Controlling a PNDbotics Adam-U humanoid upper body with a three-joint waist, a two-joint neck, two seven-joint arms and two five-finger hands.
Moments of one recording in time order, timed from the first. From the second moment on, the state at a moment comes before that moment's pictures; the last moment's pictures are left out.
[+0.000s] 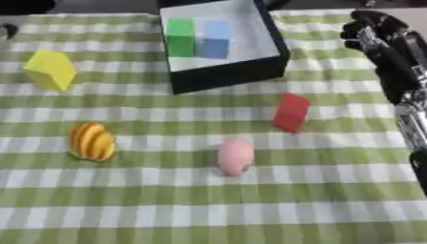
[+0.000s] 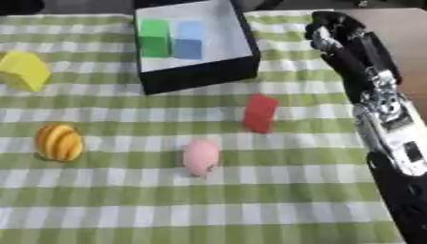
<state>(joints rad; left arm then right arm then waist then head) -1.06 0.68 -0.42 -0.90 -0.30 0.21 -0.28 -0.24 -0.51 -0.07 -1.83 -0.26 0.11 -0.10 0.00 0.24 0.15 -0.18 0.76</state>
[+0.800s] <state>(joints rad) -1.10 0.68 -0.34 -0.85 -0.61 -0.09 -0.58 -0.24 -0.52 -0.07 -1.83 -0.26 0.11 -0.10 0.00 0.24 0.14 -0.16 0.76</state>
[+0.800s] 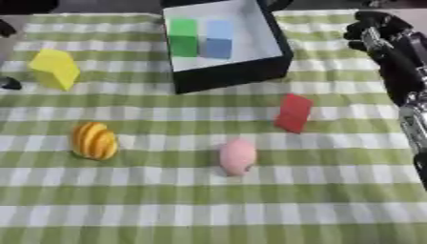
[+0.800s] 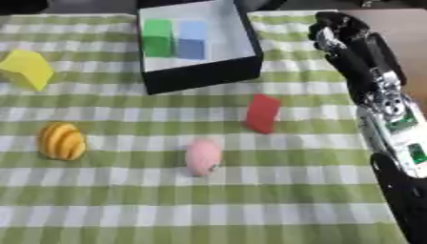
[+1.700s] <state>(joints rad) -1.14 0.68 -0.22 -0.86 -0.76 -0.26 -0.76 -0.25 -0.52 -0.07 -1.84 -0.25 0.11 -0.10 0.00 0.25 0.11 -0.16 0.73</state>
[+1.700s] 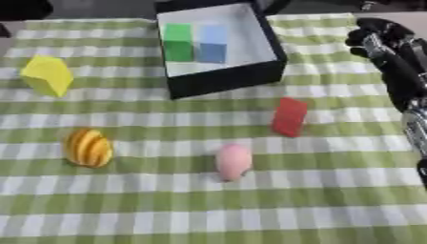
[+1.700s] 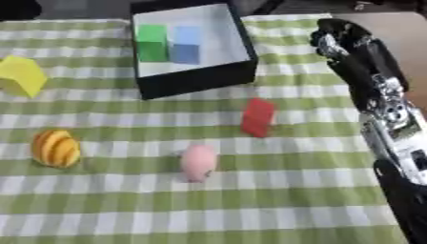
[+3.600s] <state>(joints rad) -1.17 0.61 -0.15 -0.78 -1.03 -0.28 -0.60 -0.27 -0.52 -0.06 -1.84 -0.24 0.12 -0.09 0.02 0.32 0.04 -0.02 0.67</state>
